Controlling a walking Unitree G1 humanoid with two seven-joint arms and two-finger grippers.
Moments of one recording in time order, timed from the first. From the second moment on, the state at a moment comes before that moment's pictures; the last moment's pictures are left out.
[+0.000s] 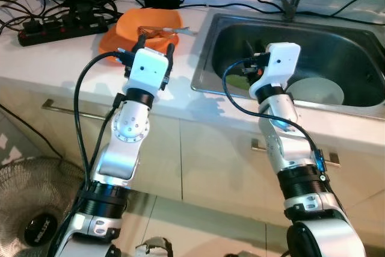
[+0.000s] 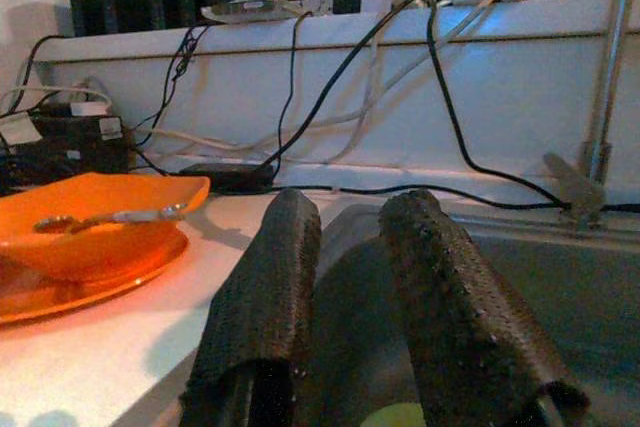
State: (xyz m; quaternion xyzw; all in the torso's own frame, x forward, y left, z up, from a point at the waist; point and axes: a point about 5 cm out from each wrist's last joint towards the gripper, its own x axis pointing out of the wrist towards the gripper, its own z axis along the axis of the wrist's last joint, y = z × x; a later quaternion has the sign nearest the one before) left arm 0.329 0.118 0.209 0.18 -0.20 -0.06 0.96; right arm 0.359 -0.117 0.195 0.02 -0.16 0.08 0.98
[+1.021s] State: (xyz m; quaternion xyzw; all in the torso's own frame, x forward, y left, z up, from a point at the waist) left arm 0.325 0.109 0.210 0.18 -0.21 -0.07 0.96; right arm 0.358 -0.129 0.189 0.02 -0.16 0.06 0.99
